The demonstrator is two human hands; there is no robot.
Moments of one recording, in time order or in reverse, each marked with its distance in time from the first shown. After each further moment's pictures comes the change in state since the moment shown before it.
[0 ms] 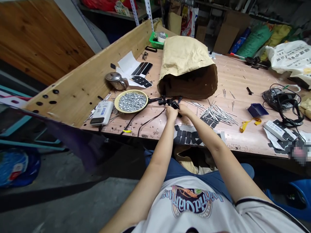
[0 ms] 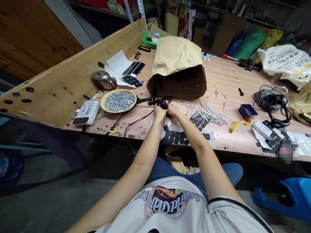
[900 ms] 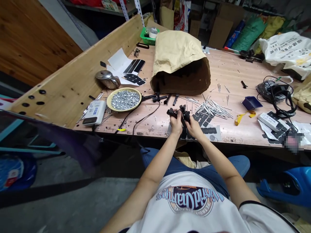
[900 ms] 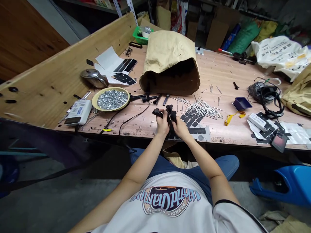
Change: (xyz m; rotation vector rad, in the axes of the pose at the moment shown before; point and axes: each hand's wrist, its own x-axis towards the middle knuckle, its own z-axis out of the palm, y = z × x) left_hand -0.105 -0.014 0.001 -0.797 -0.222 0.038; right_hand -0.160 -0.006 0.008 0.240 0.206 0.213
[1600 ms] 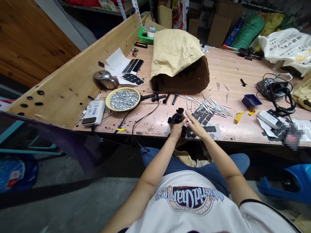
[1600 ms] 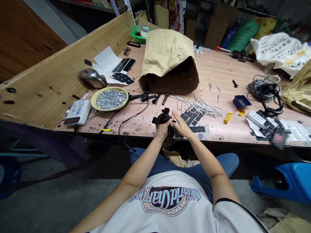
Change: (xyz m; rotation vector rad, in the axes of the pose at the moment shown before) left_hand -0.018 -0.010 -0.020 -0.011 -0.132 0.071; right_hand 0.003 0.031 0.000 0.398 -0.022 -0.282
